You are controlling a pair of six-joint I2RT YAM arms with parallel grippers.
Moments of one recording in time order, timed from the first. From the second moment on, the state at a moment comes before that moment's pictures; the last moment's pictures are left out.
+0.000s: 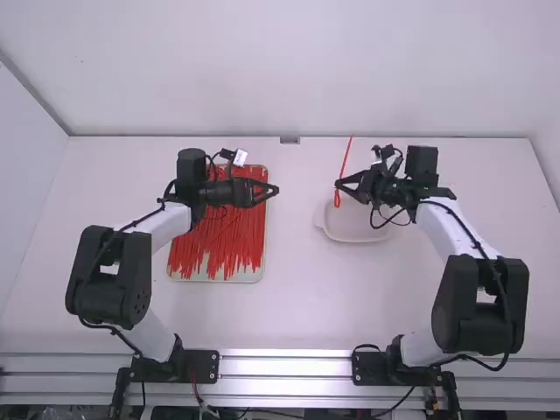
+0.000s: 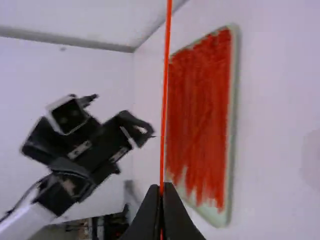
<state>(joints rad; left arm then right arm) -0.09 1.72 0.94 0.28 1.14 -0.43 -0.03 1.62 1.05 -0.29 -1.04 0.56</state>
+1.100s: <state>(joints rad) -0.09 1.72 0.94 0.13 1.01 -0.36 0.08 1.62 0.90 -0.31 -0.31 0.37</state>
